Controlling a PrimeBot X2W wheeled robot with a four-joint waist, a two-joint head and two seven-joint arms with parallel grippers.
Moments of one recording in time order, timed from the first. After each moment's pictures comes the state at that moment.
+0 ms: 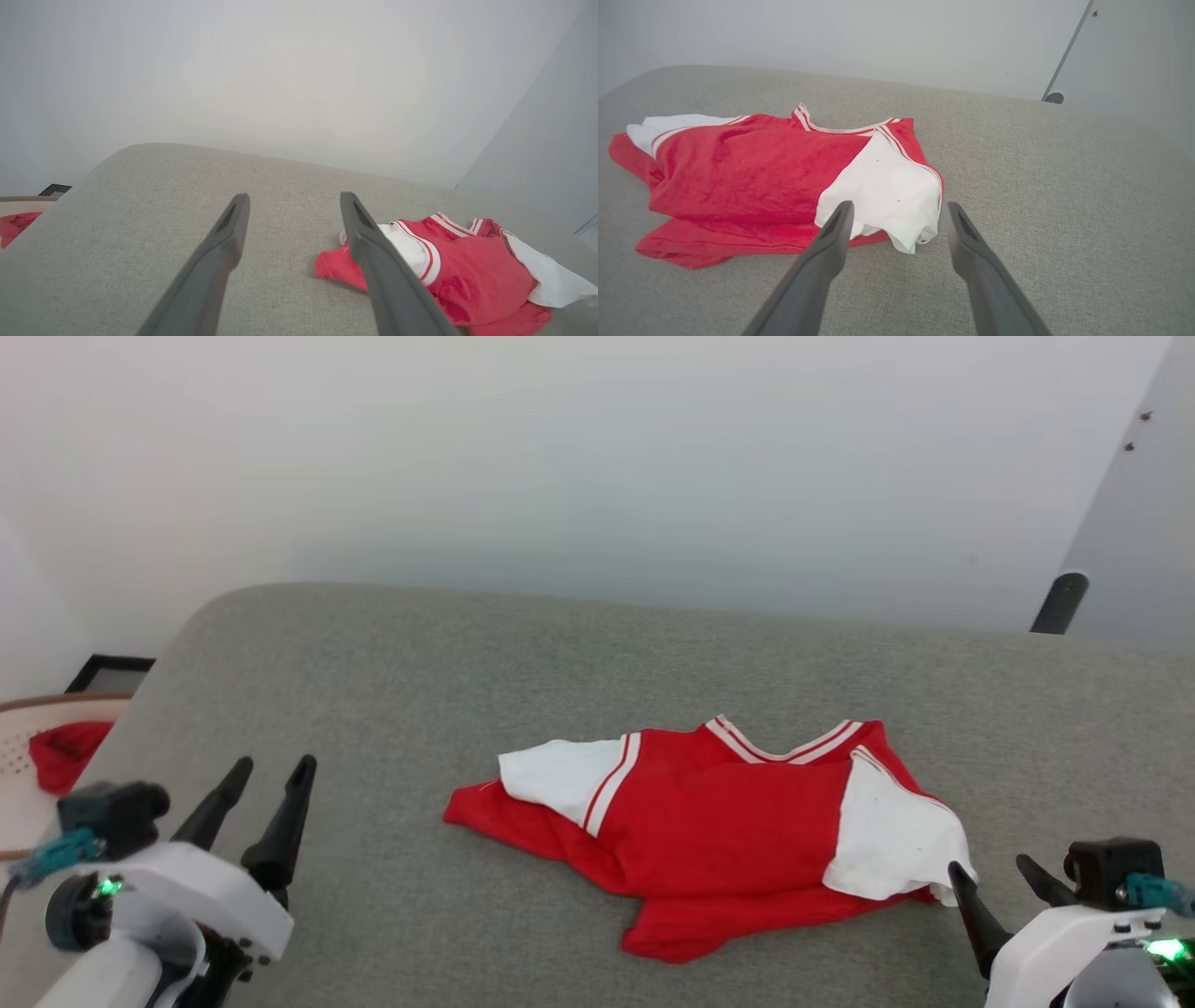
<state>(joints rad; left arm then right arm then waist) -0.29 0.67 -0.49 0.28 -1.00 0.00 -0.17 0.00 -0.15 -0.01 0.06 0.20 0.13 0.31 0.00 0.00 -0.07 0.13</state>
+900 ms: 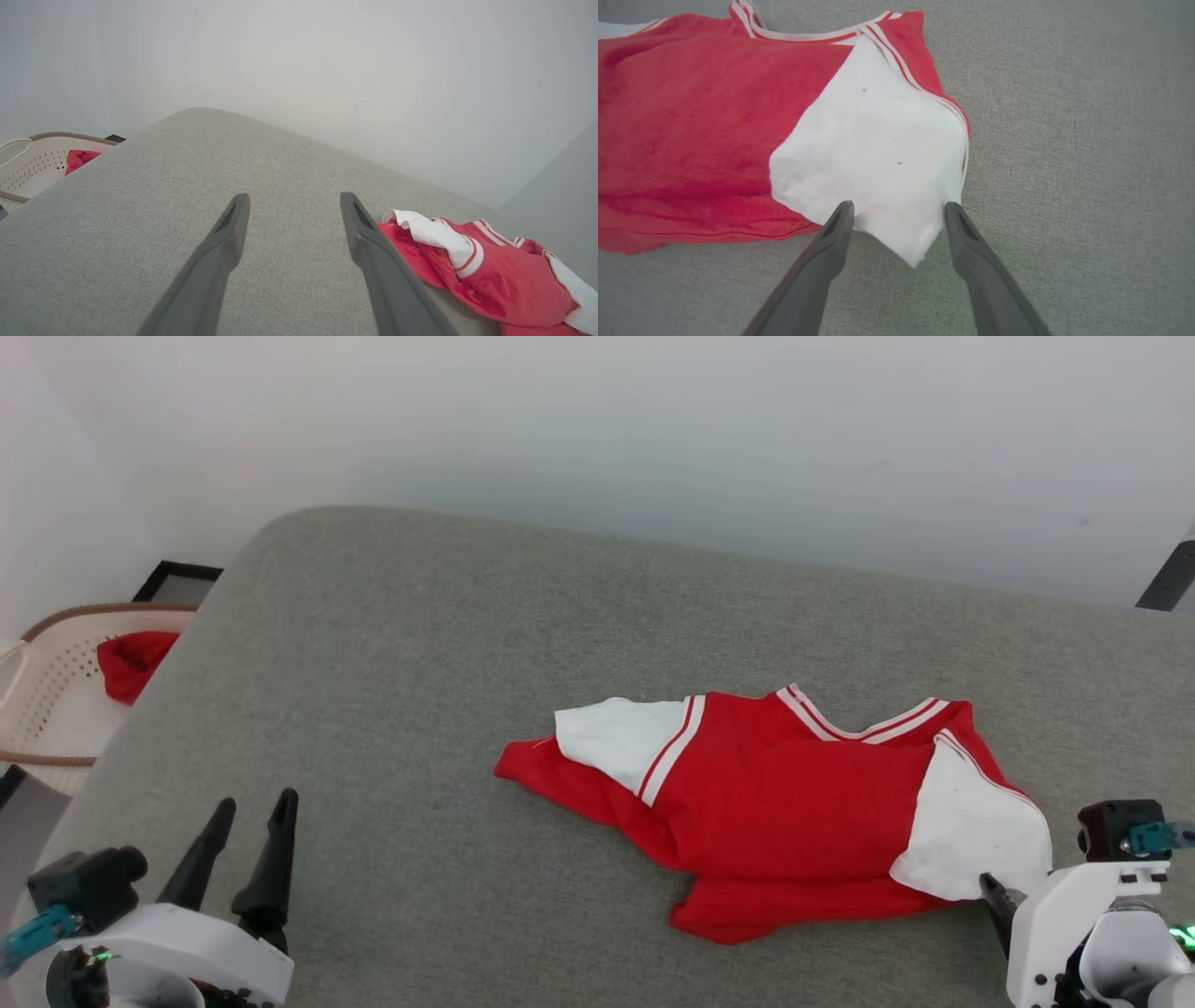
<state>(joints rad) -0.12 0.61 -0.36 0.17 -0.99 0.05 -0.26 -0.11 -0.14 -0.11 0.15 0.15 0.13 0.58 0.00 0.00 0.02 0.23</state>
